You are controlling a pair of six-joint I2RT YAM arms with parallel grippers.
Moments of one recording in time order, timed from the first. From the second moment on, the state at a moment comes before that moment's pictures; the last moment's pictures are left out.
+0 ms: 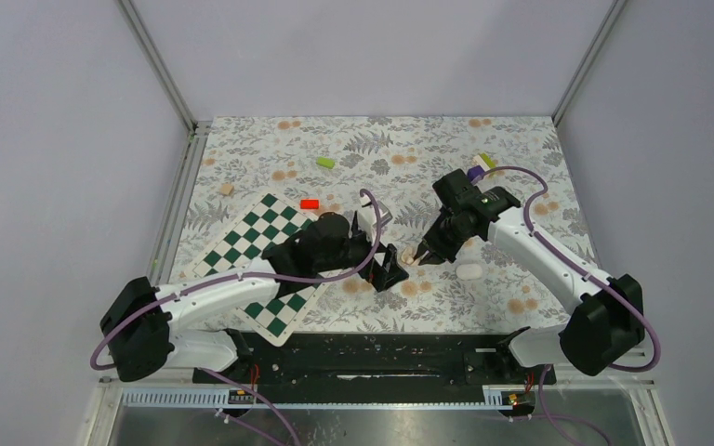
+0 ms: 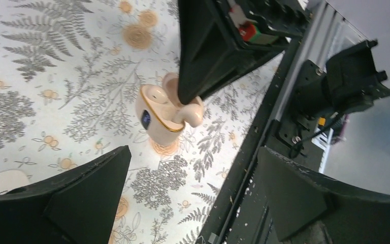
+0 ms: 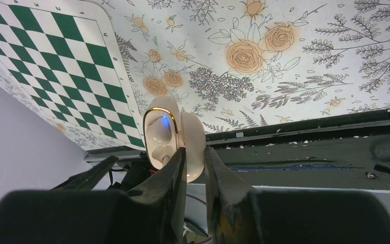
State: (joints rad) left arm -0.96 1.26 0.81 0.06 0.26 -0.29; right arm 0.53 1.37 1.14 -1.01 -0.18 1.18
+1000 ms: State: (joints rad) left arm -0.92 1.40 0.85 0.14 0.23 -0.32; right arm 0.53 1.36 1.14 -1.01 -0.18 1.20
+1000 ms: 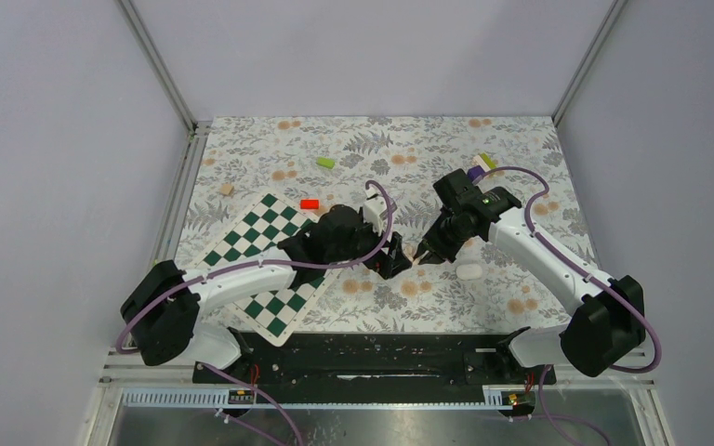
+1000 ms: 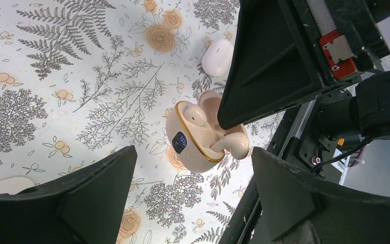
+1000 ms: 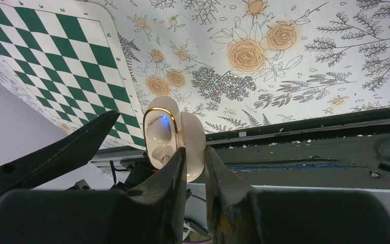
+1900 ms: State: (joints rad) left arm -0.88 1.40 0.85 0.13 0.27 -0.32; right arm 0.53 1.36 1.14 -1.00 -0.18 1.20
